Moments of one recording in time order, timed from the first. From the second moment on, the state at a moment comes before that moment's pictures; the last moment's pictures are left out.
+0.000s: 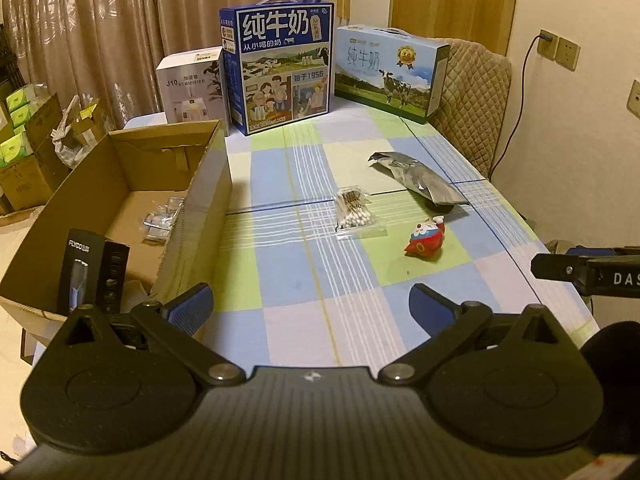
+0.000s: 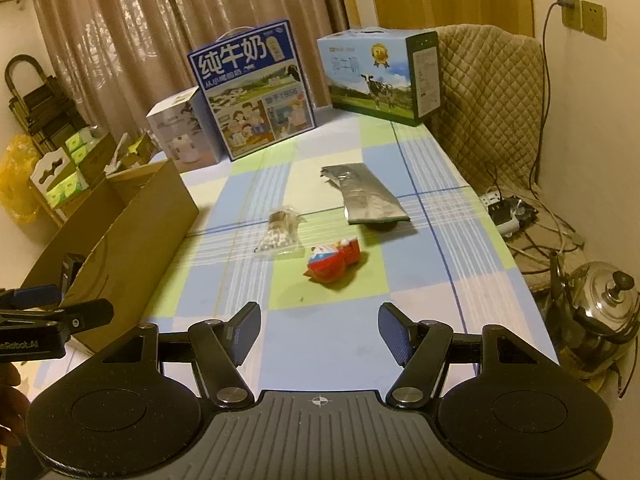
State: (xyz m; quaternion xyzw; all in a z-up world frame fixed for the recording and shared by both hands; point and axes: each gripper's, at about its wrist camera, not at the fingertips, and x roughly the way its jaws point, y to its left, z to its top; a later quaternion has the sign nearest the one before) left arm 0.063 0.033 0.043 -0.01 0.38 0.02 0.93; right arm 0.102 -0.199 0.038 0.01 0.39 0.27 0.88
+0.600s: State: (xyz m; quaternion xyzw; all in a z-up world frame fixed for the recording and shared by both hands) left arm 0.129 0.030 0.003 0.00 0.41 -0.01 0.91; right arm 0.157 -0.182 -0.004 -0.01 0.40 0.31 0.86
